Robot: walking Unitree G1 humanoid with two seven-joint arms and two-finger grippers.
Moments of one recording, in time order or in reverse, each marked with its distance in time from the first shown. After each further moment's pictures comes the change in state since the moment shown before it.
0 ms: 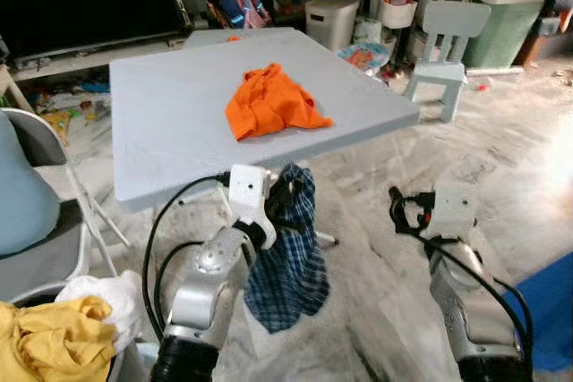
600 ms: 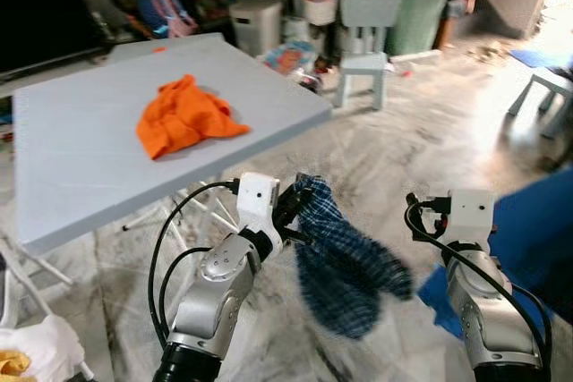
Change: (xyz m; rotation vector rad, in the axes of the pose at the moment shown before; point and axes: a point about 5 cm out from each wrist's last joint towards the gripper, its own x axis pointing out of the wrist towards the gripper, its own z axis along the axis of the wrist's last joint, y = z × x) left arm -0.004 -0.001 -0.007 -0.003 0.022 -0.020; right arm -0.002 -0.003 -0.003 -0.016 0.022 0.008
